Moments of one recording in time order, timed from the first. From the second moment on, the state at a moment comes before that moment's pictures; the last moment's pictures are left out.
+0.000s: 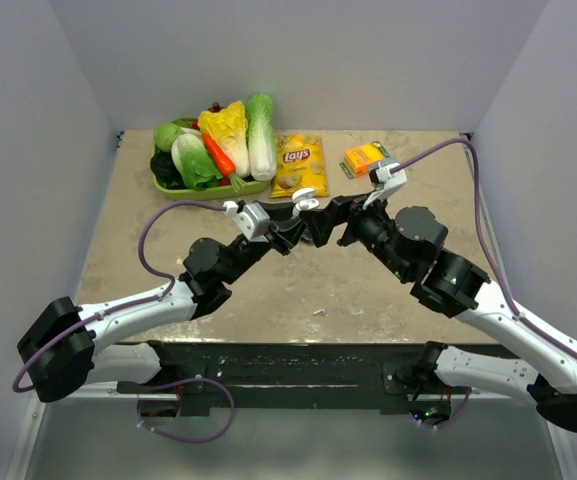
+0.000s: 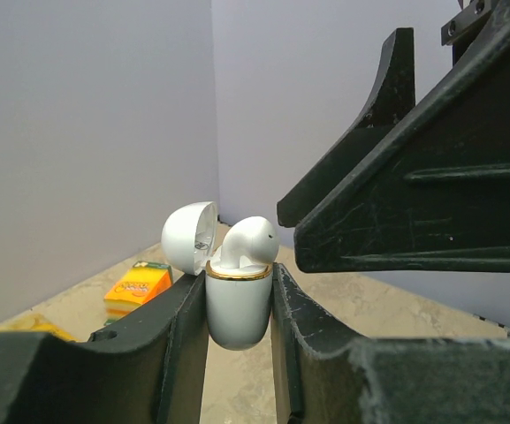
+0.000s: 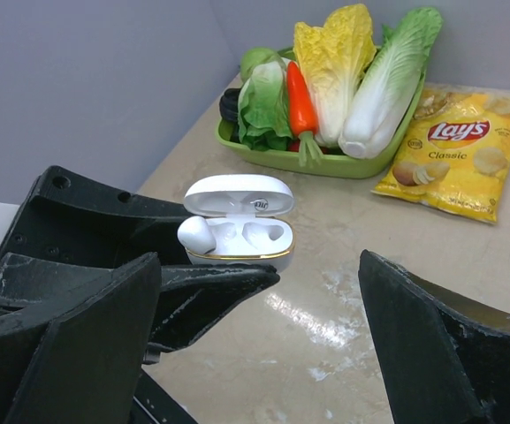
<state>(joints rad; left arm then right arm) -0.90 1.21 0.66 0.98 0.02 -0.02 0.92 0.95 1.10 -0.20 0.29 0.37</state>
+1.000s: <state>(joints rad) -0.90 1.17 0.65 0.98 0.02 -0.02 0.92 0.96 1.09 -0.20 0.38 0.36</state>
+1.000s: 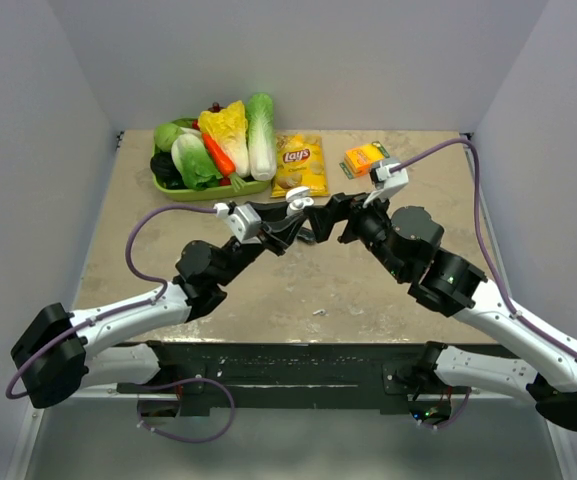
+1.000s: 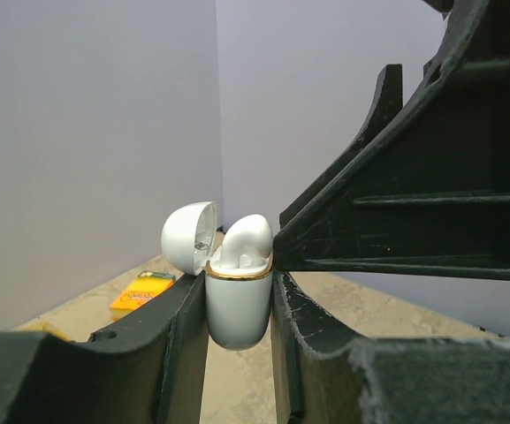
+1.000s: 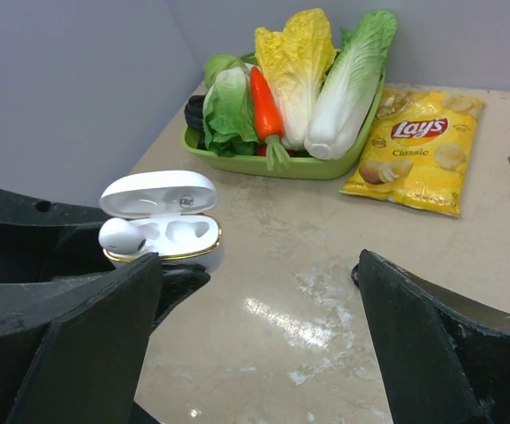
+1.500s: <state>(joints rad) -0.90 1.15 0.64 0.98 0.03 -0.03 0.91 0.85 1.02 -0.13 0.31 0.36</state>
